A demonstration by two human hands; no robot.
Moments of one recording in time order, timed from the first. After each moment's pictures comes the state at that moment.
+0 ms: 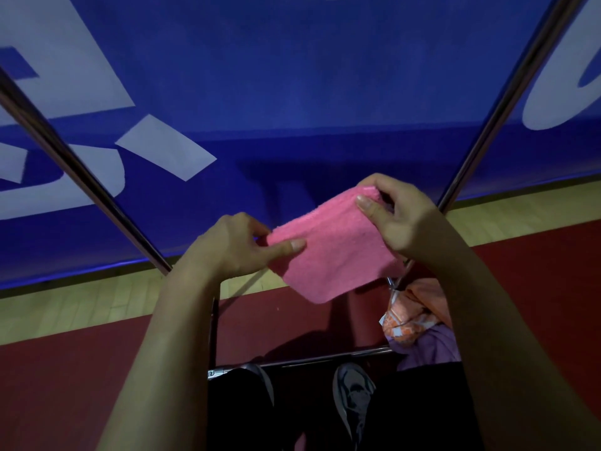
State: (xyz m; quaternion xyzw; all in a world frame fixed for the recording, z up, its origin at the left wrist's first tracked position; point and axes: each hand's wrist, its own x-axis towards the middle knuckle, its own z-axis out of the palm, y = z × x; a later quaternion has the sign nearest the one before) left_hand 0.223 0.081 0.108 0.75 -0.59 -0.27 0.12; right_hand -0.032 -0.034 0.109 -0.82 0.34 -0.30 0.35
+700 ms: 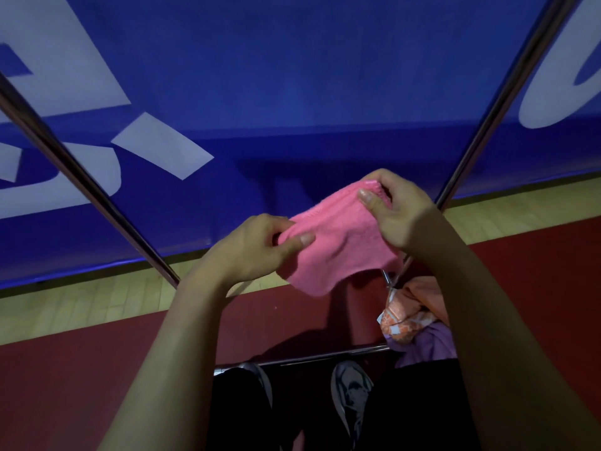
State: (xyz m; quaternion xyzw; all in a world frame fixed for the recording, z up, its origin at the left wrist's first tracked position) left_hand 0.201 0.072 0.098 0.66 -0.65 -0.29 0.21; right_hand -0.030 -0.041 0.104 -0.80 0.41 -0.29 0.32
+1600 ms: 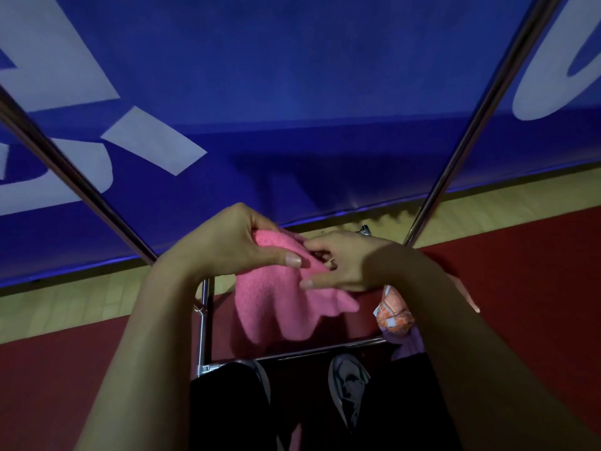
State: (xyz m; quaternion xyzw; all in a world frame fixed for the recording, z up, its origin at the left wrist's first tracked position) left_hand 0.205 0.091 0.135 0.62 -0.64 -0.41 0.22; right_hand 0.003 -0.005 0.085 -0.91 0.25 0.05 0.34
